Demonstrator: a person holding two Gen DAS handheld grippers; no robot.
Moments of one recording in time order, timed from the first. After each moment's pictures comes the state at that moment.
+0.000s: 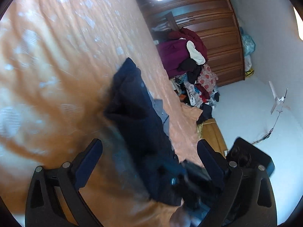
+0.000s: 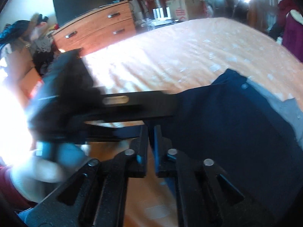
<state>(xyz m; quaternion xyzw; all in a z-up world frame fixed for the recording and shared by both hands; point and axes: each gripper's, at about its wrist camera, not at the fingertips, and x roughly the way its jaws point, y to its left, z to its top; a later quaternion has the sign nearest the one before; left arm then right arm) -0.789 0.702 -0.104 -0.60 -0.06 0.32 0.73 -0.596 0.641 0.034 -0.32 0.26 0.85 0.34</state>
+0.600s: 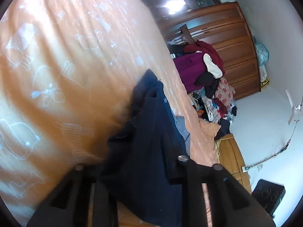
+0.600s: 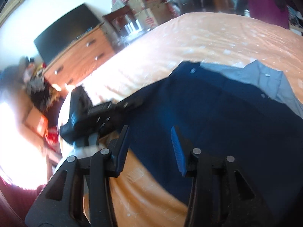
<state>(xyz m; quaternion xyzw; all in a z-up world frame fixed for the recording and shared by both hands) -0.767 0.727 -0.124 -0.58 -0.07 0.41 0.70 -0.482 0.636 0.067 -0.22 0.36 0.81 0.41</state>
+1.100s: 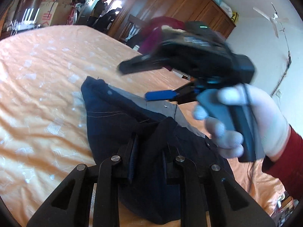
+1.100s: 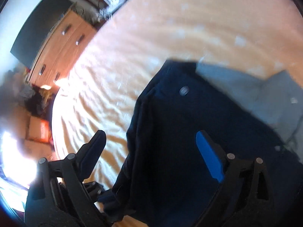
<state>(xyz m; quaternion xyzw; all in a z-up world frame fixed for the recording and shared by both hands) -0.661 0.701 -0.050 -0.37 0.08 0.43 0.82 -0.516 0.820 0.041 -0.34 0.49 0.73 0.33</state>
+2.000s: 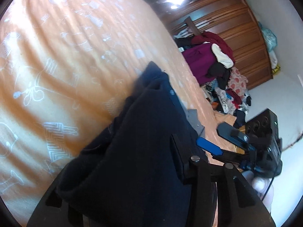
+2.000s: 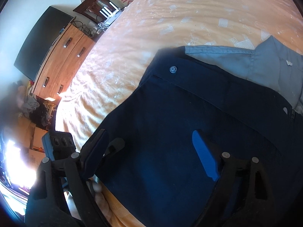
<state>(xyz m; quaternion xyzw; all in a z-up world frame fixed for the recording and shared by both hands) -0.734 0.755 -0.129 -0.57 0.00 0.45 0.69 -0.486 0.772 0.022 -0.27 0.49 0.74 0.37</state>
